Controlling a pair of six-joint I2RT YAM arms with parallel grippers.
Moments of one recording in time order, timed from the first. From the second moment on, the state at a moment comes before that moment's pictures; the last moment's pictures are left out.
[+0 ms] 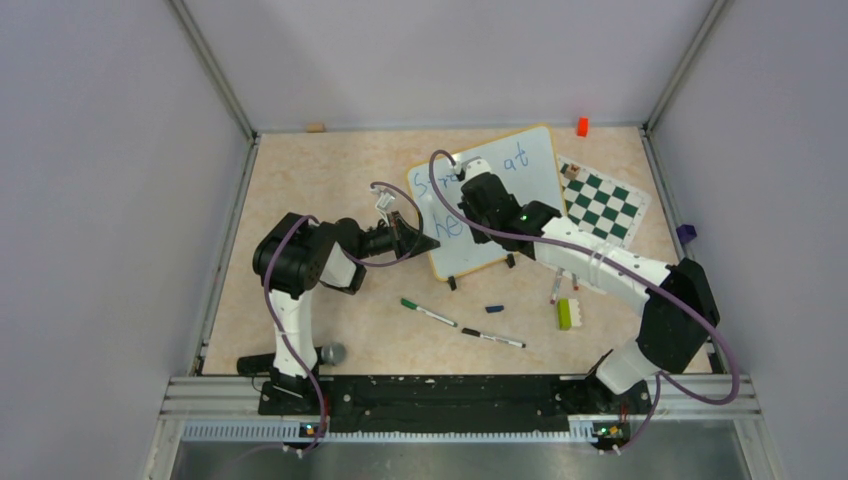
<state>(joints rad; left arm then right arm) -0.32 2.07 0.65 1.56 0.98 -0.82 0.77 1.53 1.25 -0.50 0.36 0.17</state>
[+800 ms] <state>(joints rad) -0.32 2.07 0.65 1.56 0.98 -0.82 0.77 1.53 1.25 -0.52 0.29 0.17</state>
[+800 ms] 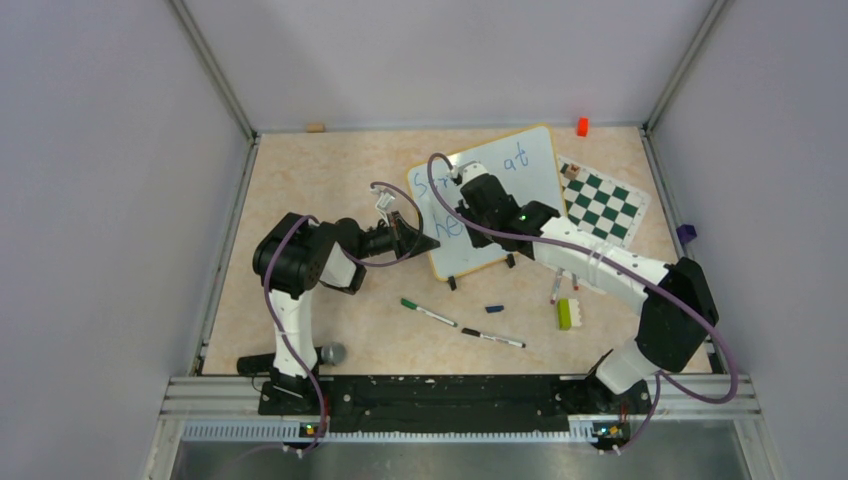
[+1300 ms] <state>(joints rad) -0.32 2.07 0.65 1.56 0.98 -0.82 0.77 1.54 1.25 -0.51 0.26 0.18</state>
